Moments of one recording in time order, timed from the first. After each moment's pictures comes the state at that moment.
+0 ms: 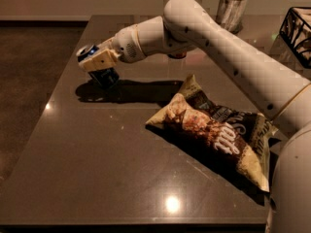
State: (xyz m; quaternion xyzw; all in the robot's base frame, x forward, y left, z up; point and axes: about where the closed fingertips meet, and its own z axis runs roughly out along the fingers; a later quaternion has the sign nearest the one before) arm 0.636 0.145 0.920 -0.52 0.63 0.40 0.40
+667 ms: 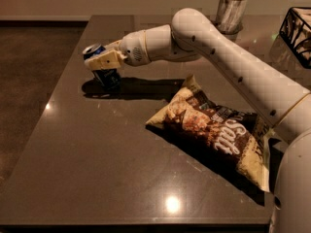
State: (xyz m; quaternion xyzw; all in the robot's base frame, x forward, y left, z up) arm 0.649 0.135 0.913 -0.48 0.63 0.44 0.42
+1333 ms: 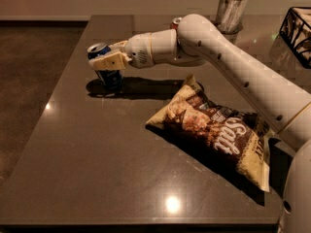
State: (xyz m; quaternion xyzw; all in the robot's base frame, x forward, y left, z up) arm 0.654 0.122 0.908 -0.47 0.63 0.43 0.44
